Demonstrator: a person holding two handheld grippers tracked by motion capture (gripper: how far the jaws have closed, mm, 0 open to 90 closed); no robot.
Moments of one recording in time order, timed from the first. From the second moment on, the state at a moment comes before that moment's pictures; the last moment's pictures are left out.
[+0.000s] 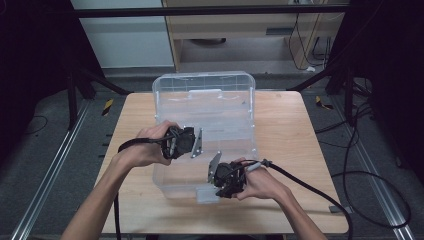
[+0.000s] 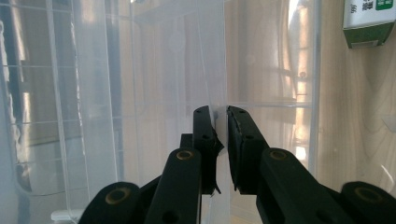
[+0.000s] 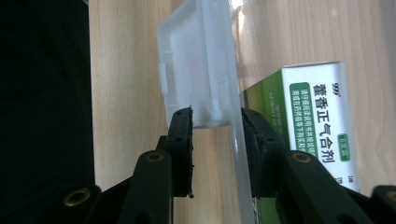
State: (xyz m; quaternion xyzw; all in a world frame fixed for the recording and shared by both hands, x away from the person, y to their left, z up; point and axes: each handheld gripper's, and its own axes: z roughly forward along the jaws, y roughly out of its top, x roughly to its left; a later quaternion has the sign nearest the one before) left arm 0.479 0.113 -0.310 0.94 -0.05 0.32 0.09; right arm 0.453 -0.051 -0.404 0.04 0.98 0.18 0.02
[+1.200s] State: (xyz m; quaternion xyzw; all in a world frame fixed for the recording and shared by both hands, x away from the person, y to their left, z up) left arm 0.452 0.113 -0.320 0.95 -0.05 0.31 0.09; right arm 0.446 -0.054 -0.404 0.05 0.98 0.20 0.05
